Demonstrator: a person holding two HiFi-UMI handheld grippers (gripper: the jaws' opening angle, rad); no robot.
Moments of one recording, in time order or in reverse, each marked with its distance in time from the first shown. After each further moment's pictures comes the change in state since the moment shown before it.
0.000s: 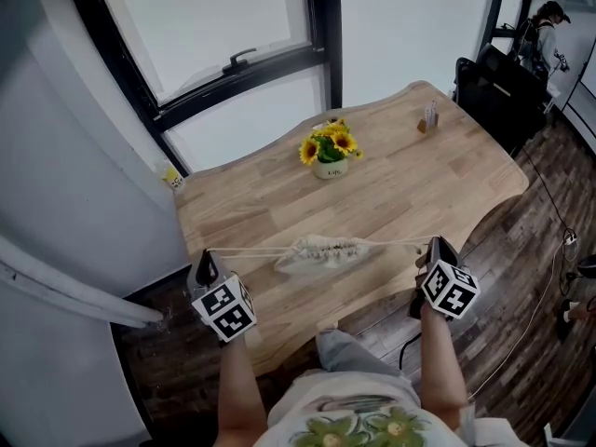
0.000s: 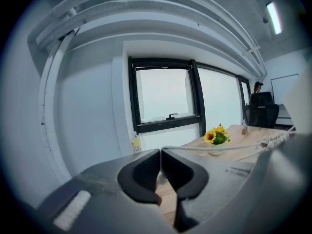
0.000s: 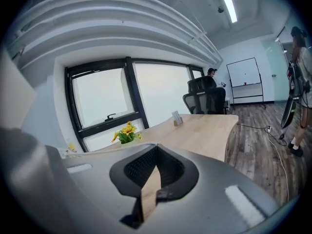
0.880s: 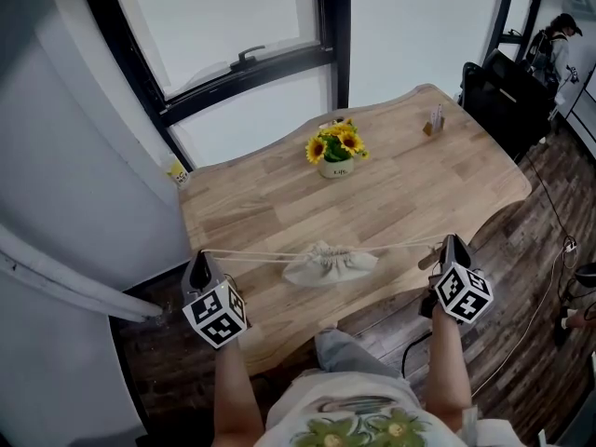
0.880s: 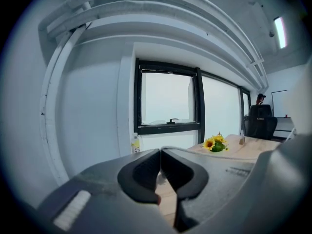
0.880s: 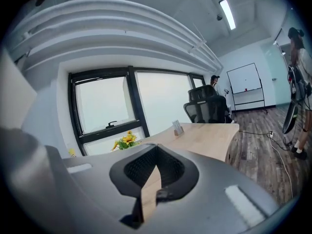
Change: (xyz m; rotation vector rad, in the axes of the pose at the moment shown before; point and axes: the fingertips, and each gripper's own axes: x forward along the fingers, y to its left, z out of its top) left arm -0.015 0.023 0.003 -0.089 -0.046 -0.034; right arm -0.014 -0.007 0.028 -0.003 -0.099 0.020
